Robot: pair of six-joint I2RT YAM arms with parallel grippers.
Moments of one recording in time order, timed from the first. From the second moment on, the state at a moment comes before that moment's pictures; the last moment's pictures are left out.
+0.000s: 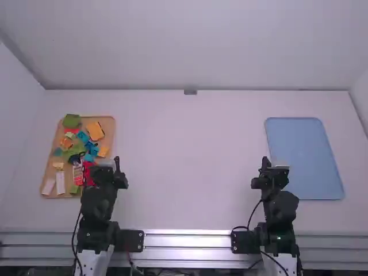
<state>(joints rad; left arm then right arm) 0.00 0.01 0.01 -0.10 0.00 -0.01 0.00 0.01 0.01 -0.10 -0.02 -0.01</state>
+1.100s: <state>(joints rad) 0.00 0.46 0.36 -0.21 -0.04 -0.09 0.09 0.67 0.50 -0.12 -0.24 -0.16</state>
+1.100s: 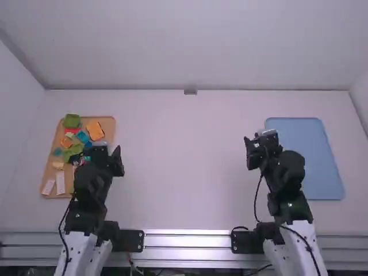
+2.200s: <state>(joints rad) 0.34 1.14 1.24 -0.97 -0.19 -0.43 0.31 1.74 1.35 -0.20 -0.92 -0.50</state>
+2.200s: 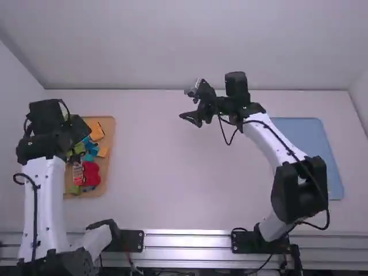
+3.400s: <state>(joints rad) 0.41 1.75 1.77 -1.18 0.04 -0.26 0.38 1.79 1.46 -0.37 -1.10 -0.66</state>
